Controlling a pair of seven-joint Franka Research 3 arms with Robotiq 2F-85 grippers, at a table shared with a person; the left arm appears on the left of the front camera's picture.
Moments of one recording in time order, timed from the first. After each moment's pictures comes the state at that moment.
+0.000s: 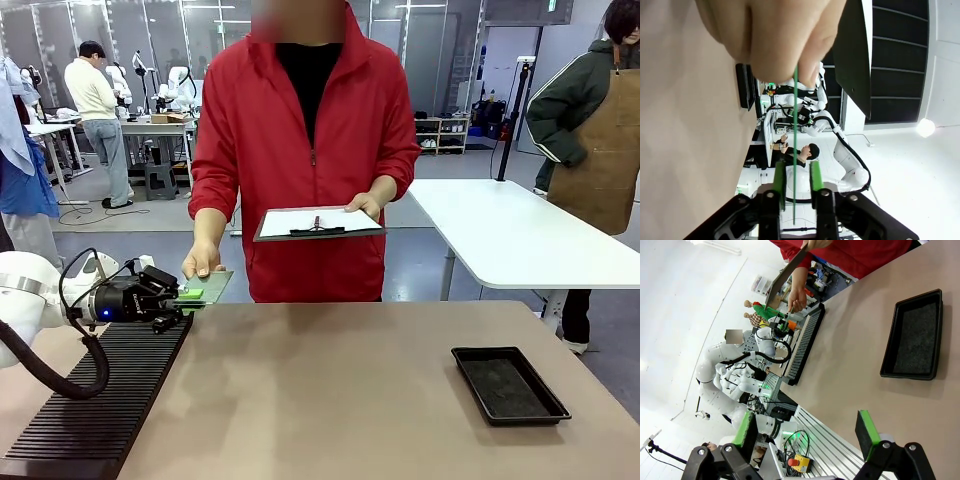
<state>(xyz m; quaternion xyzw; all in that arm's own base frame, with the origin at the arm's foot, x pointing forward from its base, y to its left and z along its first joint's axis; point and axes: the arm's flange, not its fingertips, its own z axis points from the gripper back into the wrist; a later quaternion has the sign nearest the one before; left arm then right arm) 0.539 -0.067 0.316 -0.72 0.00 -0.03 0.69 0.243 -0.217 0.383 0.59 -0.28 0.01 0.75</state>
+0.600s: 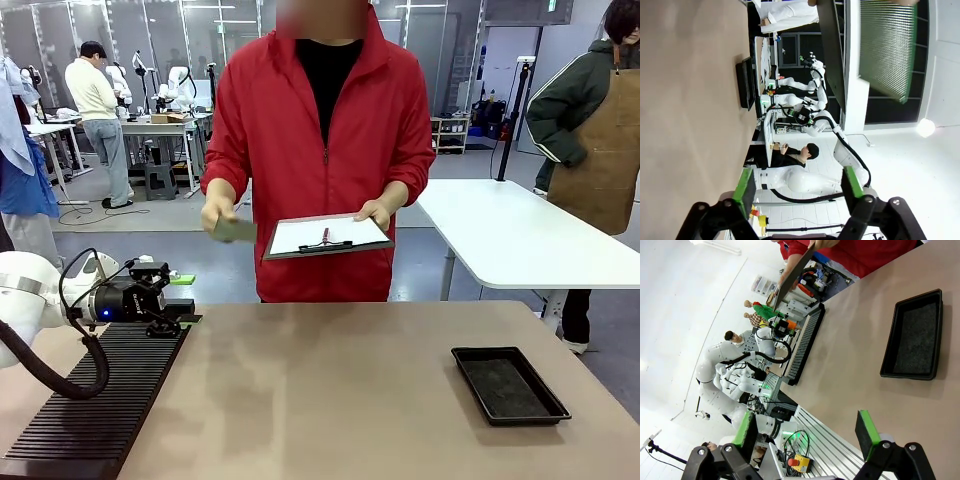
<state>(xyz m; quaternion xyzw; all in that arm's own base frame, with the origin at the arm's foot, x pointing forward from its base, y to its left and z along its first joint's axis) 0.539 -0.067 0.316 -0.72 0.00 -0.03 0.69 0.243 -0.217 0.383 0.59 -0.28 0.01 0.75</state>
